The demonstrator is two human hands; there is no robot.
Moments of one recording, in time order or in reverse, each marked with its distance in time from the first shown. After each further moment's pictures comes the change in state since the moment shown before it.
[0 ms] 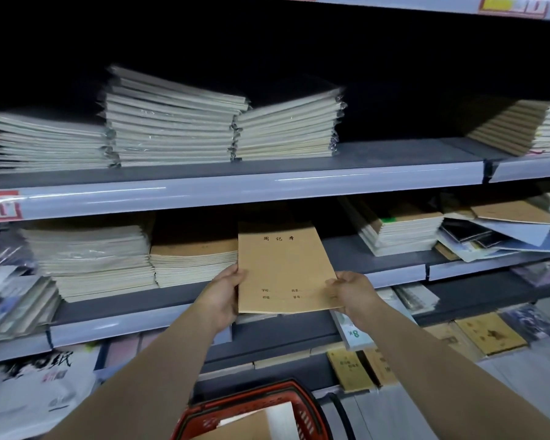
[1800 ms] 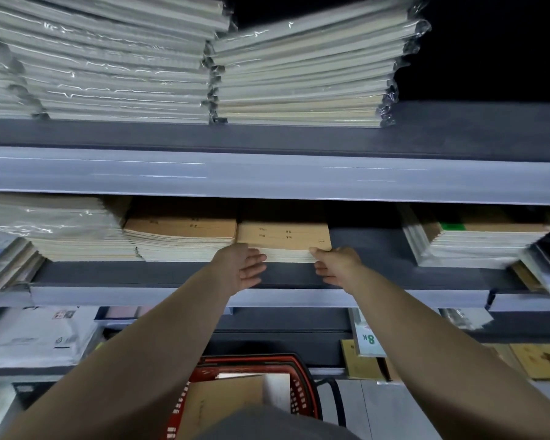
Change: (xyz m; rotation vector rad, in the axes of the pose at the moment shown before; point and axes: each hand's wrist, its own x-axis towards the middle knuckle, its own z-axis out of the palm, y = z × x) left_hand 0.116 0.004 0.024 0.083 0.460 -0.281; right_hand 0.171 -0.007 0.042 -0.143 -0.209 0.186
